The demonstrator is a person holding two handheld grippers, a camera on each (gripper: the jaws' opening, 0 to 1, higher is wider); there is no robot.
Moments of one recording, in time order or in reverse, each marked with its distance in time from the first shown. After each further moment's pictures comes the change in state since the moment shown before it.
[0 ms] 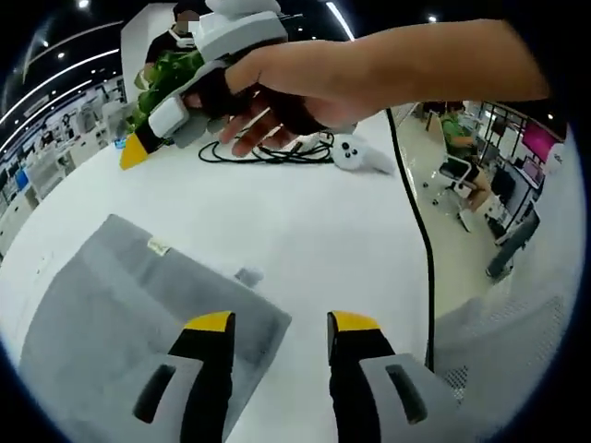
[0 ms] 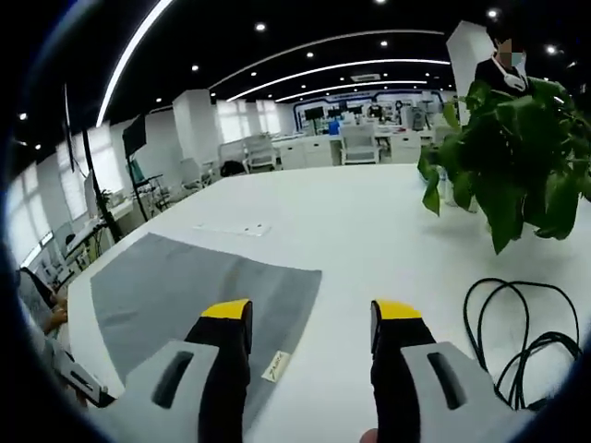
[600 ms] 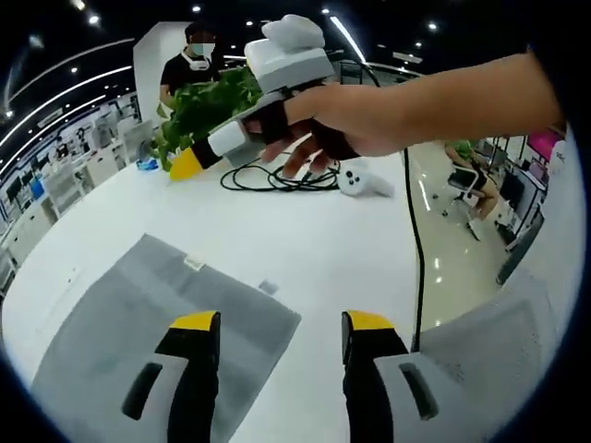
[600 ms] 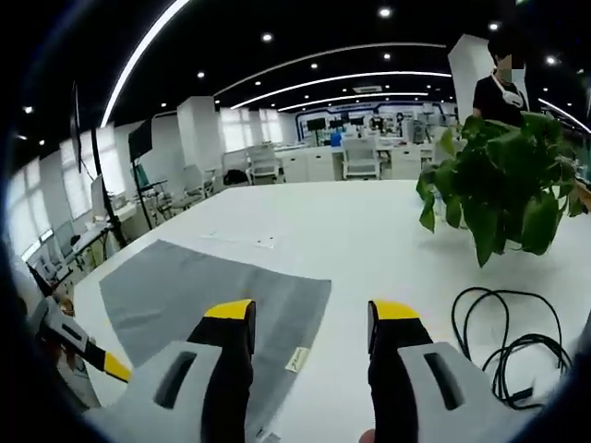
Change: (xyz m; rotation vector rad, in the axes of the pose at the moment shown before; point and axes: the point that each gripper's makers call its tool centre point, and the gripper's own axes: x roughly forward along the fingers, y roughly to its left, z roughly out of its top) left arm -0.057 0.009 0.019 0.015 -0.082 0.070; right arm -0.047 0.021 0.023 -0.017 -0.046 -0.007
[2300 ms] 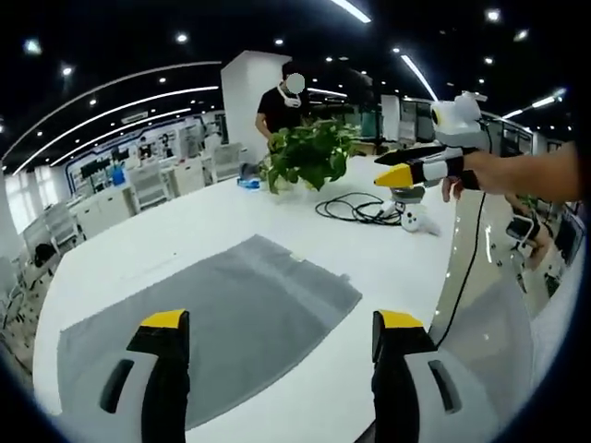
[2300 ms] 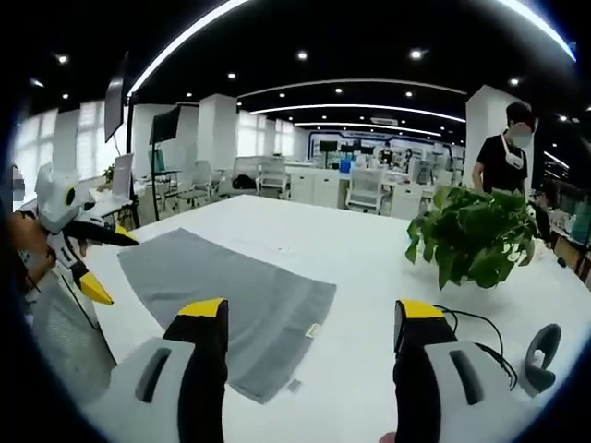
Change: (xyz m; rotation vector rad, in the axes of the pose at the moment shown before) left arm -0.167 0.050 -0.031 -0.160 -0.168 0.341; right arm -0.149 0.068 0.021 -0.189 -0.105 -0.046
